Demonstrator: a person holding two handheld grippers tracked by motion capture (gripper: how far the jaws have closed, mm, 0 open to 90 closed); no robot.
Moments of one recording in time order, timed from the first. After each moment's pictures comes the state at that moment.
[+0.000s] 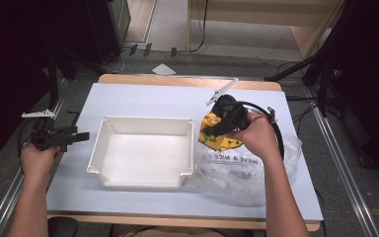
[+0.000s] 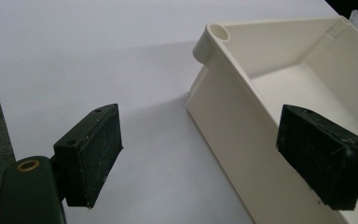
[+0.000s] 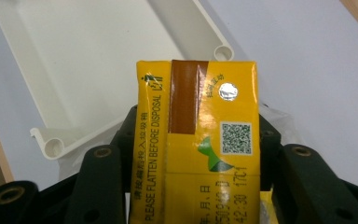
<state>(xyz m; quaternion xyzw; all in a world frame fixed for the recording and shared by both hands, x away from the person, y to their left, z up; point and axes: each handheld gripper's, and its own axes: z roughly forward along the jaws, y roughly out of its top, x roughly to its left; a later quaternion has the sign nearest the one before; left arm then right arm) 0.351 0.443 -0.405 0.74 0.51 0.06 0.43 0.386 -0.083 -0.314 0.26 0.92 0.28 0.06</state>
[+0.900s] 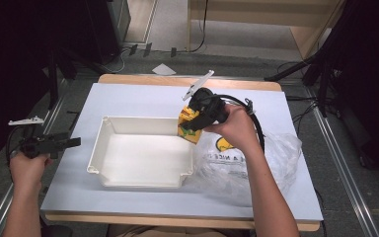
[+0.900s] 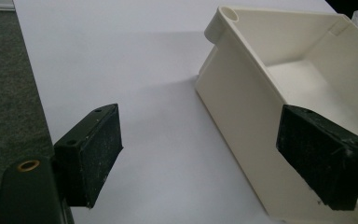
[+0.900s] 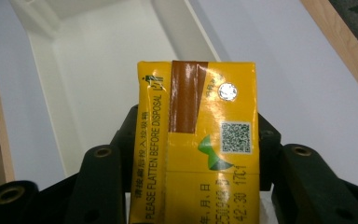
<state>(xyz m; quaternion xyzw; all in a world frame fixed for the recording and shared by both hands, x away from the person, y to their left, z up) 0.328 0.463 -0.406 0.72 0.53 0.06 0.44 0.390 -0.029 -0.296 0.19 0.93 0.31 0.07</state>
